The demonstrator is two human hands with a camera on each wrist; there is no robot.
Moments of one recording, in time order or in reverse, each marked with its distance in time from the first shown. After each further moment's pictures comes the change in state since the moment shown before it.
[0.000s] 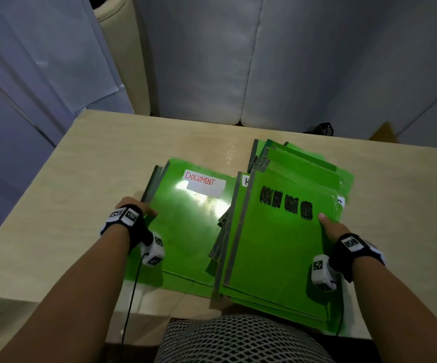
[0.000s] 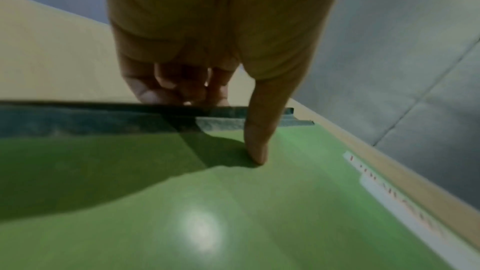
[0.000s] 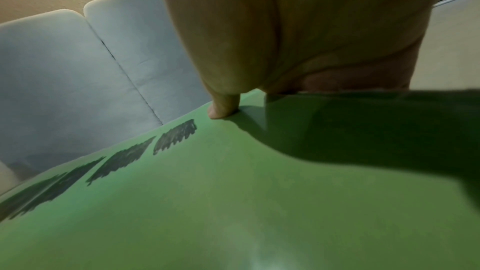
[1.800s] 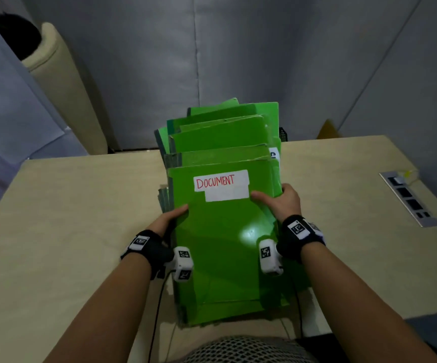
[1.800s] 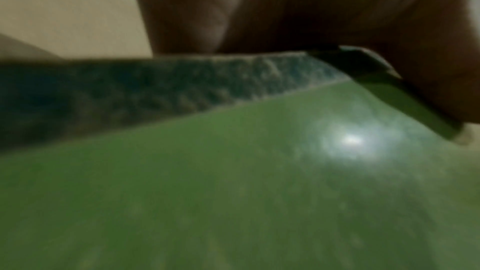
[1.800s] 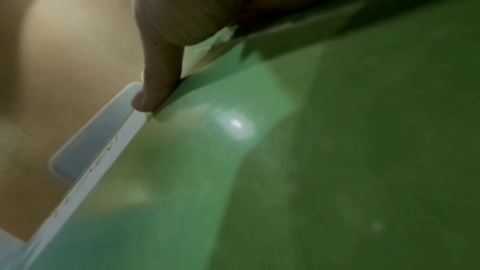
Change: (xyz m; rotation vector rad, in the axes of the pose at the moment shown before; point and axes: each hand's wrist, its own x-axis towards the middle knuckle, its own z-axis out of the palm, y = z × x) left_hand -0.090 0.110 0.072 -0.965 -0.730 0.257; right_hand -0.027 -0.051 -0.011 0.563 0.143 -0.450
